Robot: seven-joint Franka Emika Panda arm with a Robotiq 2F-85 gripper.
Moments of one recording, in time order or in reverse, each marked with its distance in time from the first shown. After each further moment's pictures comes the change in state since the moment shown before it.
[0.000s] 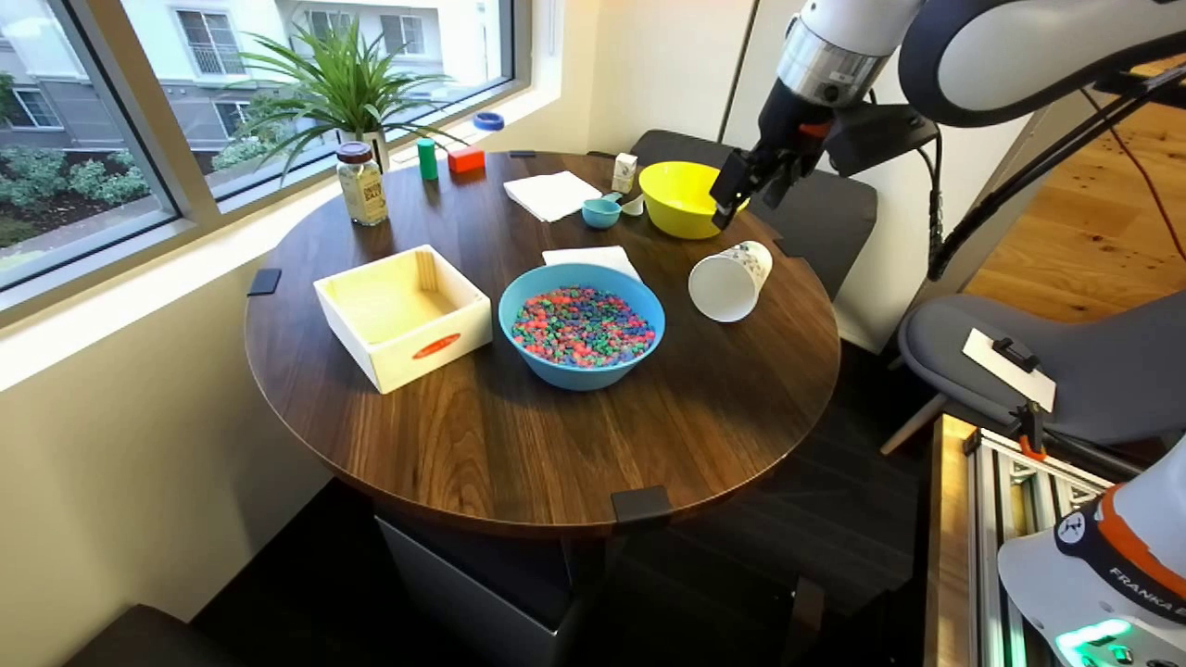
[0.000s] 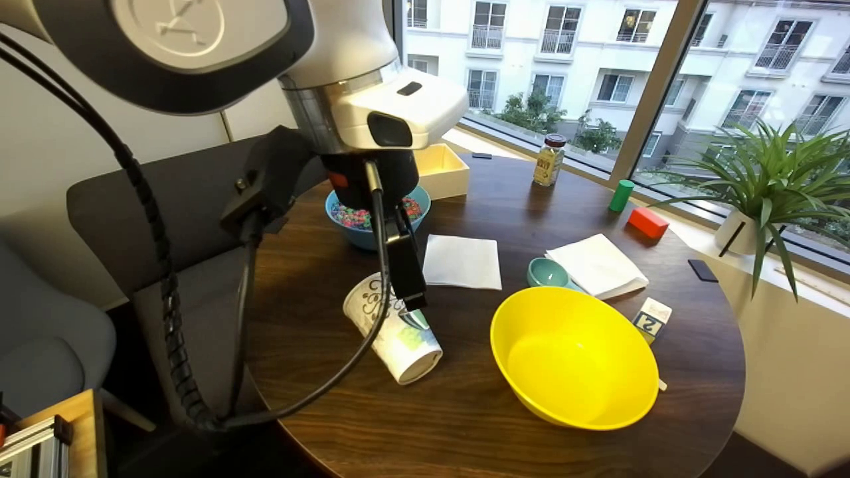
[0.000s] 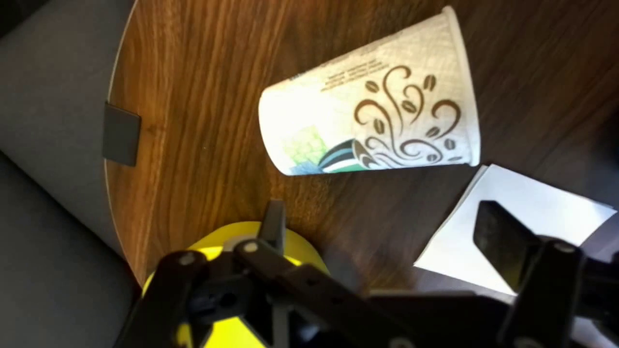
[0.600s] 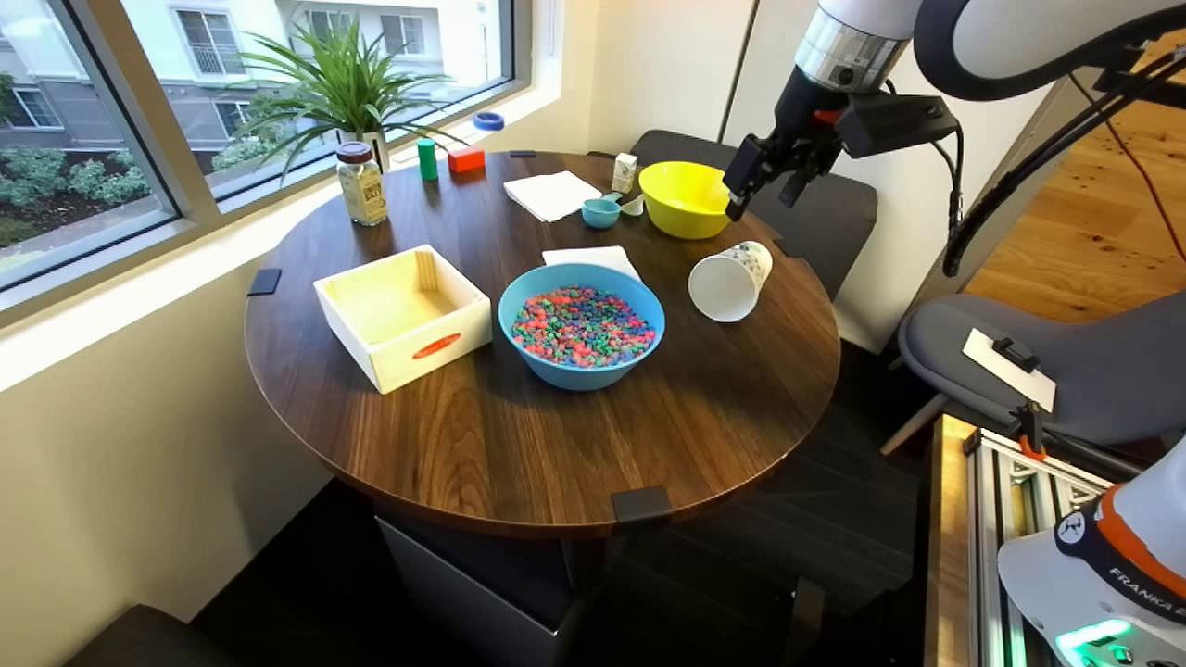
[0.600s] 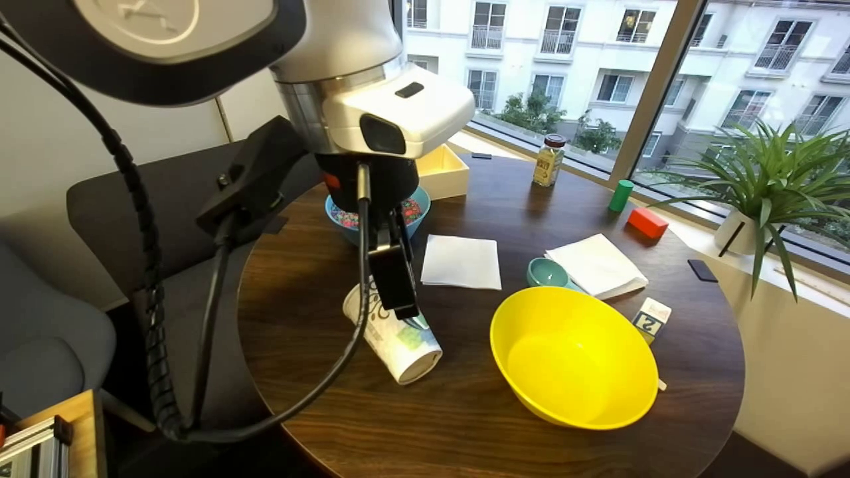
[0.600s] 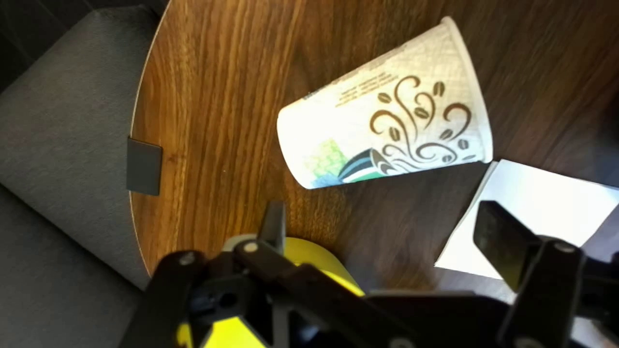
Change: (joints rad) arm -0.024 -0.027 -0.009 0.001 0.056 -0.046 0.021
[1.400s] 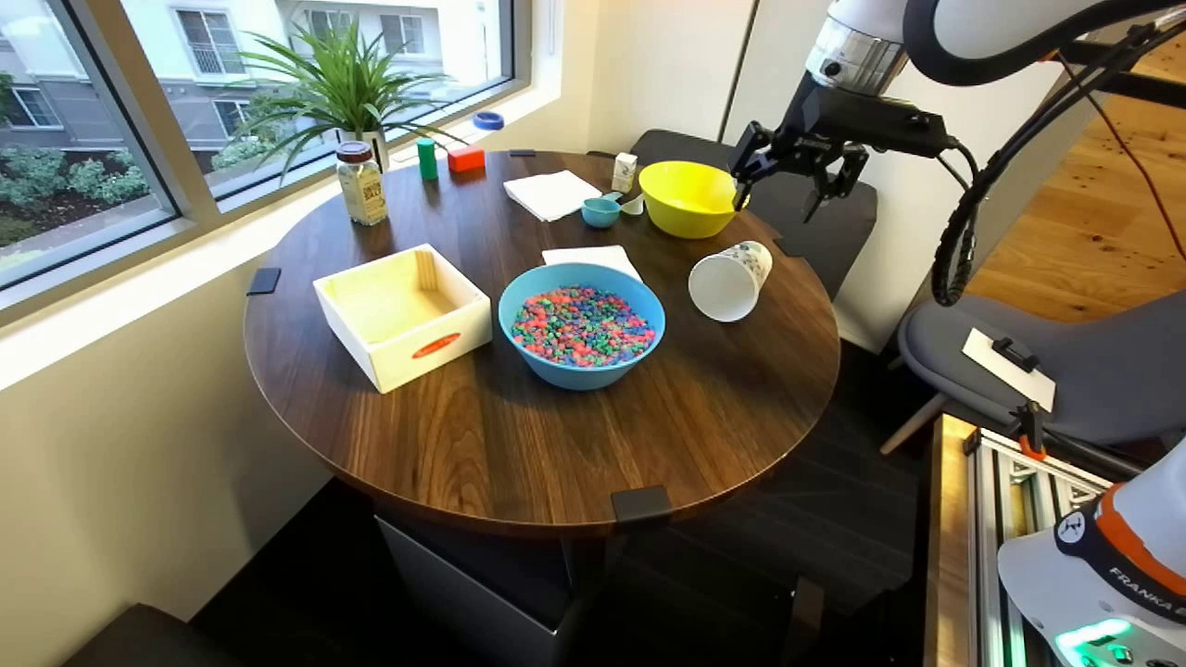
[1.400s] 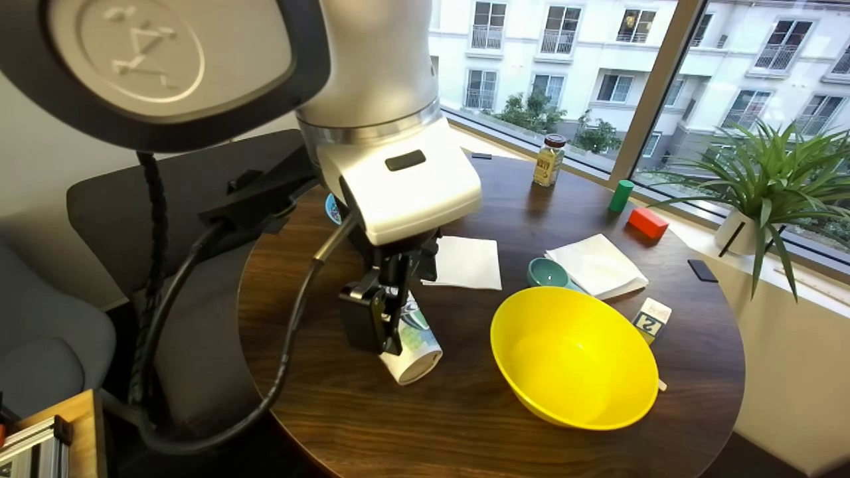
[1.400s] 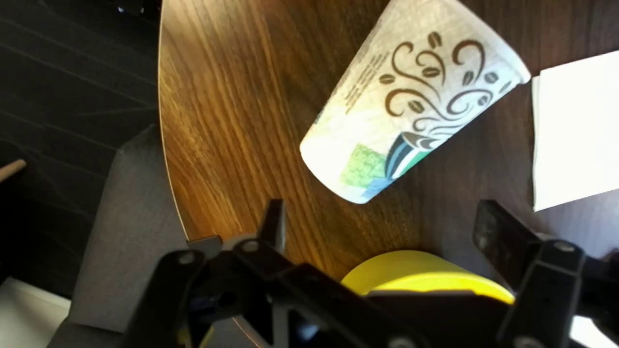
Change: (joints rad) arm -0.073 0.019 -0.016 -0.004 0.104 -0.011 0.380
